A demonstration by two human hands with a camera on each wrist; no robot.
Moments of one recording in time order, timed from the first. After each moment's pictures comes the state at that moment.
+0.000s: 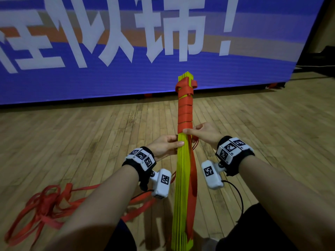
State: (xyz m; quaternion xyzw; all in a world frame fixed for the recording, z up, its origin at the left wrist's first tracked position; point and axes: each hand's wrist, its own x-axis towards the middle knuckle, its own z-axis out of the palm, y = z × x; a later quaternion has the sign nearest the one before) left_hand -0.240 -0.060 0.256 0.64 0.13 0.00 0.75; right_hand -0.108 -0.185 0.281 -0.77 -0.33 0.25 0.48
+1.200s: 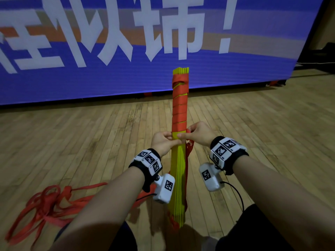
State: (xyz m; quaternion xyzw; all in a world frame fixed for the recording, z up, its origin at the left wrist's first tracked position) left_hand -0.222 -0.069 0.241 0.71 0.29 0.21 0.61; right_hand -0.112 -0.178 0.276 -0.80 -0.39 0.20 0.40
